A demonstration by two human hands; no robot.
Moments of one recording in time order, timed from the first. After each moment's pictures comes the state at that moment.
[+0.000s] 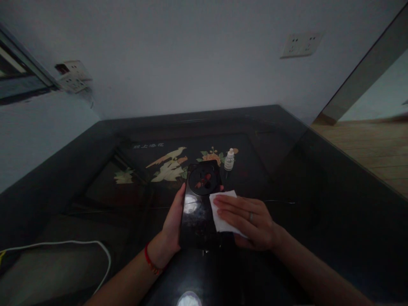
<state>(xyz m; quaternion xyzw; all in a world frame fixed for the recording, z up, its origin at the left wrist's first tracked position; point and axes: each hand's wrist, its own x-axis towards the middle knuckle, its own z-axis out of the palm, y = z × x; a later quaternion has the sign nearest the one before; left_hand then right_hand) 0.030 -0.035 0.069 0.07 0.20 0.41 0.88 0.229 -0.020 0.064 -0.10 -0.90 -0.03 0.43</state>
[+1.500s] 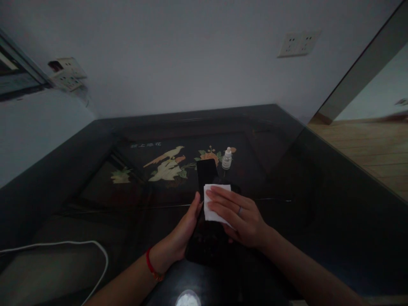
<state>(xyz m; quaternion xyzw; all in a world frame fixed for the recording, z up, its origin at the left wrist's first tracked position) 0.049 -0.053 0.063 0.11 0.35 0.34 0.87 0.217 -0.023 0.064 -0.16 -0.88 0.00 0.44</state>
